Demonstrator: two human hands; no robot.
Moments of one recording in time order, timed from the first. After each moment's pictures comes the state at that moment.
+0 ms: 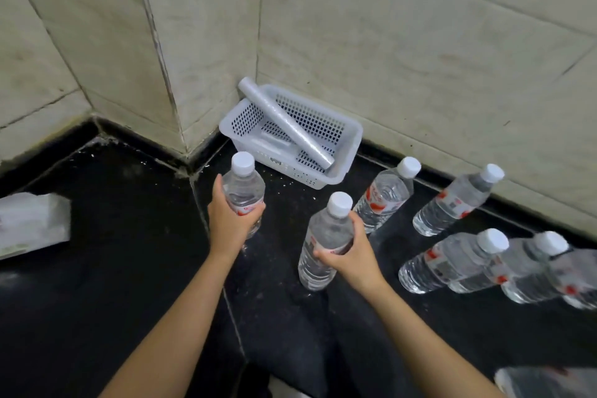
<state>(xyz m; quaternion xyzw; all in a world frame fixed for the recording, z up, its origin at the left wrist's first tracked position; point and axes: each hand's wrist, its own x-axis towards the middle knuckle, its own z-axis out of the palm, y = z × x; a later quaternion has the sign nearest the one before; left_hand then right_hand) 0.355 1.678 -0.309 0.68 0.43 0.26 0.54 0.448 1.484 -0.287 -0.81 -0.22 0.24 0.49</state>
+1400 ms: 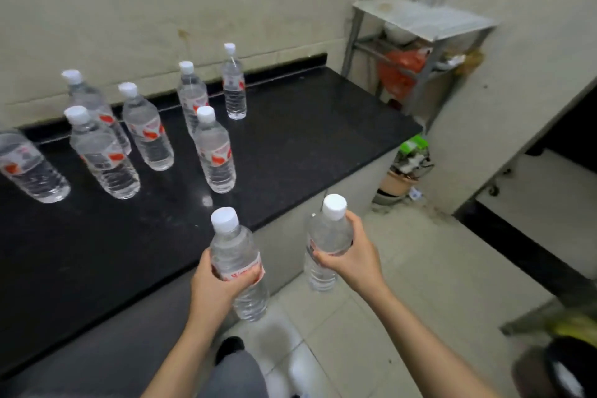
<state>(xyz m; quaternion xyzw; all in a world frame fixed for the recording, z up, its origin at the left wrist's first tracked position) 0.202 1.254 -0.312 0.76 0.04 -0.10 0.65 0.149 1.042 -0.267 -0.84 0.23 -0.08 0.48</state>
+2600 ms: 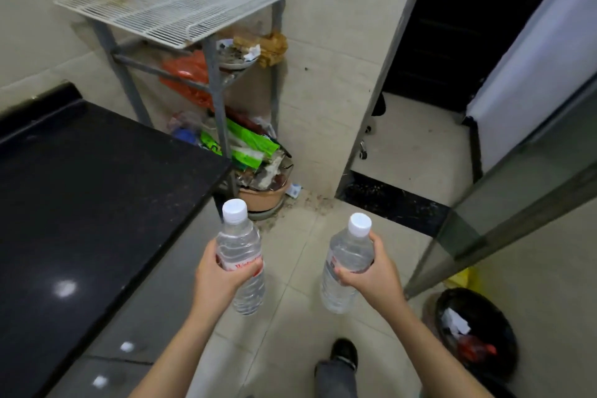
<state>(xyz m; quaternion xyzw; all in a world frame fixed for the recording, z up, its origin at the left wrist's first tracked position) 0.297 0.733 -0.311 0.76 -0.15 -0.25 0.58 0.110 0.581 -0.298 -0.71 0.49 -0.18 0.48</state>
